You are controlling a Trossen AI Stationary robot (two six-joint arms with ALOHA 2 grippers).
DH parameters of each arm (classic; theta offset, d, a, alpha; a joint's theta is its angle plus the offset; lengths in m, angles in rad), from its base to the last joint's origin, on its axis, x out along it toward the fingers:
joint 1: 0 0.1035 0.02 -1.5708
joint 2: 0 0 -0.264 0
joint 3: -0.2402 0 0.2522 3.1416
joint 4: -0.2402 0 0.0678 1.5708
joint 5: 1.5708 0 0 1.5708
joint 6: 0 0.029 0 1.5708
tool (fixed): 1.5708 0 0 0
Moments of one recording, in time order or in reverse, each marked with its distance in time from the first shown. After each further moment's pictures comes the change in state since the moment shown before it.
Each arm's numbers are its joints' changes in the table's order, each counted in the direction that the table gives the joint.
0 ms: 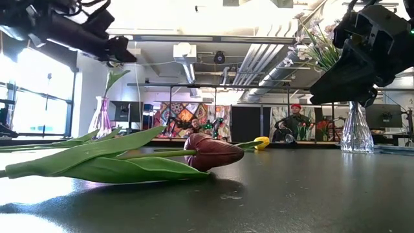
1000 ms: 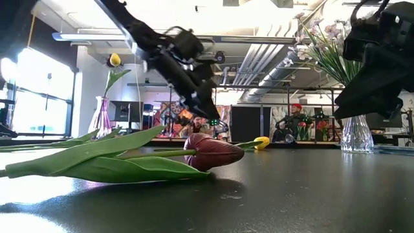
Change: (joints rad) left arm 0.024 1.126 -0.812 -0.366 0.582 -0.224; right arm 0.062 0.000 0.000 -0.095 -0.135 0.205
